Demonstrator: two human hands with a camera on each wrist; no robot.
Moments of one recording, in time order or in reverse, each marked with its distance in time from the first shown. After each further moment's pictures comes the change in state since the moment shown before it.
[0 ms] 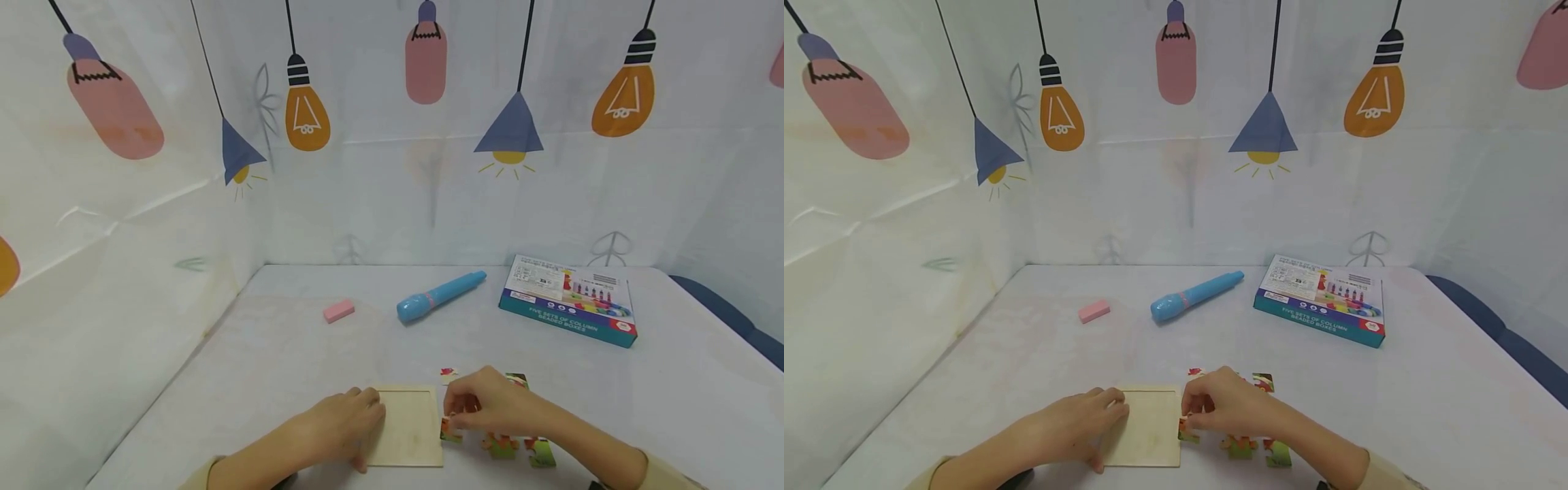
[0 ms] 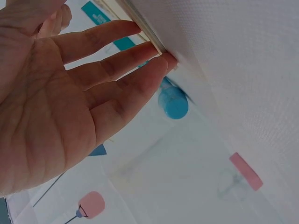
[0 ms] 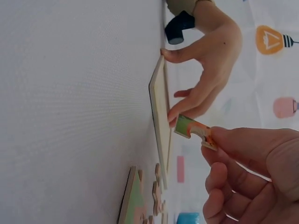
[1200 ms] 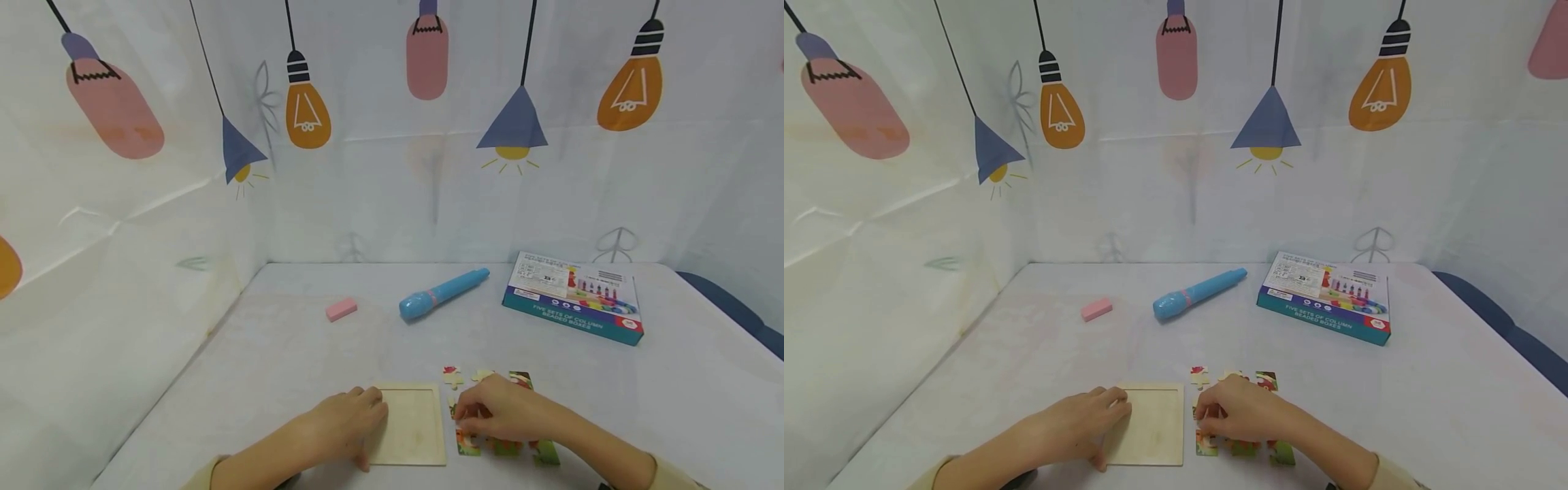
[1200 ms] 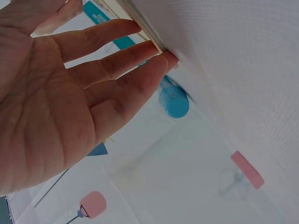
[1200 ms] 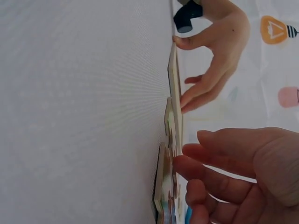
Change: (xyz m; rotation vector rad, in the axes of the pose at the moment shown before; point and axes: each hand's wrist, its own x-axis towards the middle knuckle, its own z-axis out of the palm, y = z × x) left_hand 0.002 0.002 0.001 0.020 0.009 -0.008; right_hand -0.006 0.018 0.002 -0.069 -0.088 0.021
